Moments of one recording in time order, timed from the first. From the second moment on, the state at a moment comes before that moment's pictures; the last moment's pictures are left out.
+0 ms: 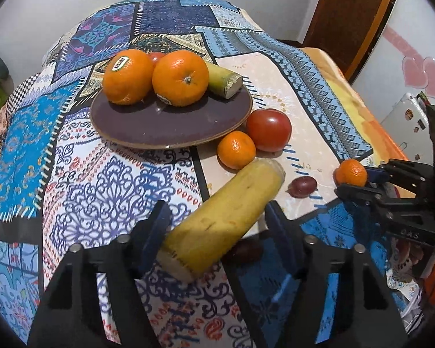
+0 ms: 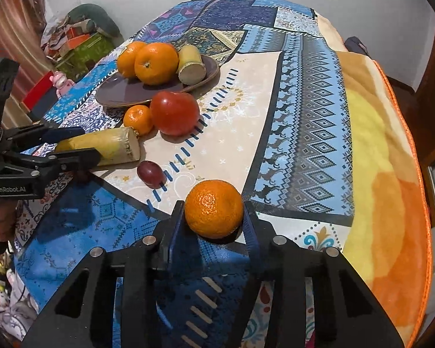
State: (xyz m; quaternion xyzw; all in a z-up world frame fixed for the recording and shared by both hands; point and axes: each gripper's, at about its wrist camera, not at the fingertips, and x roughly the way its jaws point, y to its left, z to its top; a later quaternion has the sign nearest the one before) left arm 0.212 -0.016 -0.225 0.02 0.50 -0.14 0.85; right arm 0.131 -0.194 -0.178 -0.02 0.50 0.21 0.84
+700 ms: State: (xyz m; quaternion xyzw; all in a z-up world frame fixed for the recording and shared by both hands) left arm 0.163 0.038 -0.216 0.01 0.51 -0.08 0.86; right arm 0.125 -0.187 -0.174 -0.02 0.50 0.22 0.84
